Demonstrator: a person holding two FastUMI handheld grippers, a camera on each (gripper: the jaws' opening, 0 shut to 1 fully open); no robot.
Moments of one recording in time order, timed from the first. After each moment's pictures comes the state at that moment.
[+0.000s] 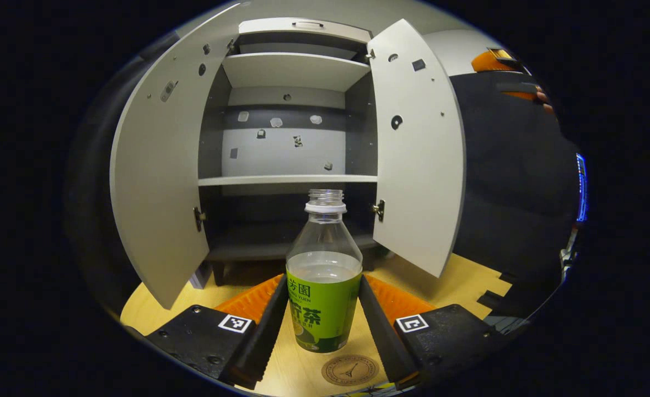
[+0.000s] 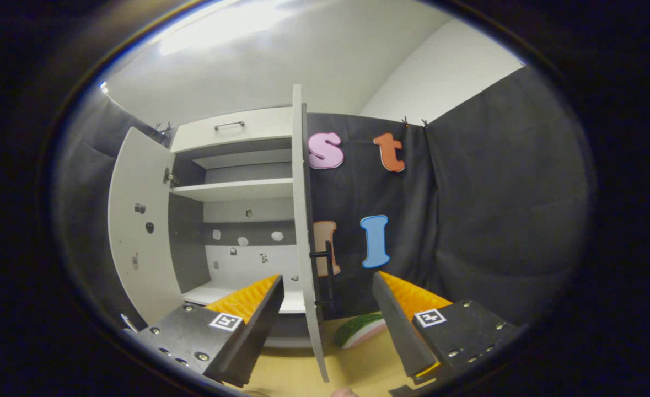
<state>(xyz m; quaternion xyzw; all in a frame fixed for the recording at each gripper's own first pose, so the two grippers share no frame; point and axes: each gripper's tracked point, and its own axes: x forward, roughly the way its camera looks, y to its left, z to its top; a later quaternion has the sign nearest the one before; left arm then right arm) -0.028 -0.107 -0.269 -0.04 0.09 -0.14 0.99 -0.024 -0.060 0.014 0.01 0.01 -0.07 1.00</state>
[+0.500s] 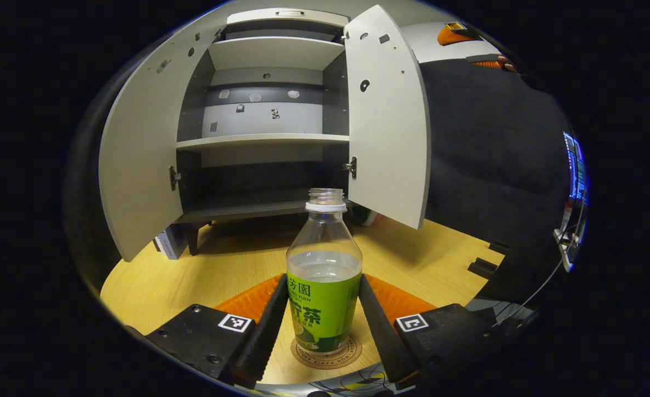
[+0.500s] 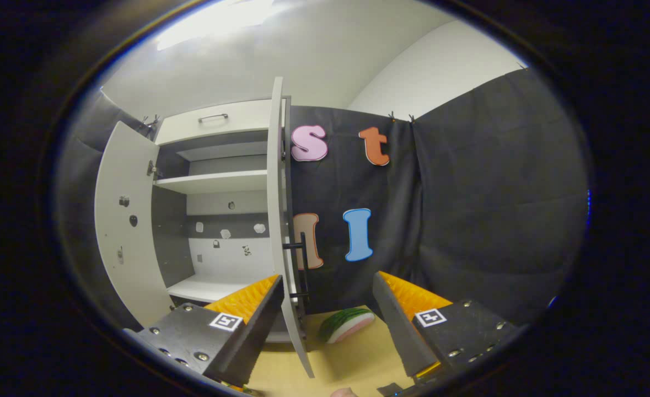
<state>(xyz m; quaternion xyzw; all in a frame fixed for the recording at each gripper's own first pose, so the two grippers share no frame) -0.056 -0.151 -0.348 -0.03 0.11 -0.18 0.98 -0.017 -0.090 0.000 0.00 0.03 -0.09 1.00</state>
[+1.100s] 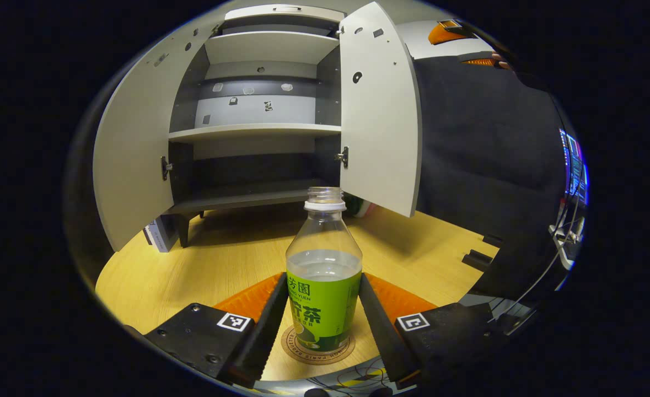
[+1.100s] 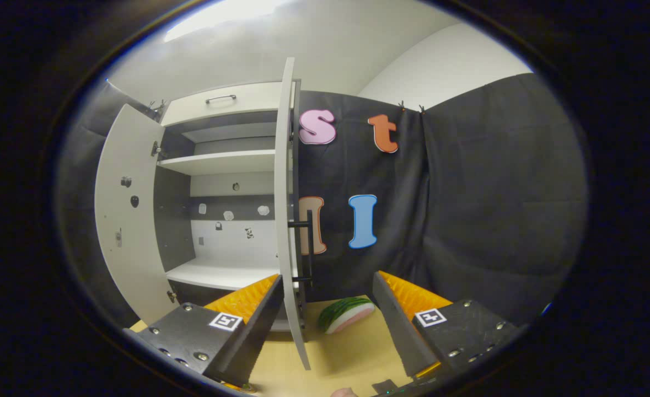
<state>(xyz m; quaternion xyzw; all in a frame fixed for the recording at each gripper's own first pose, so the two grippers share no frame) -0.064 -0.154 -0.363 -0.02 0.13 -0.19 0.97 -0.008 -0.083 -0.033 -0.01 0.07 -0.08 0.99</state>
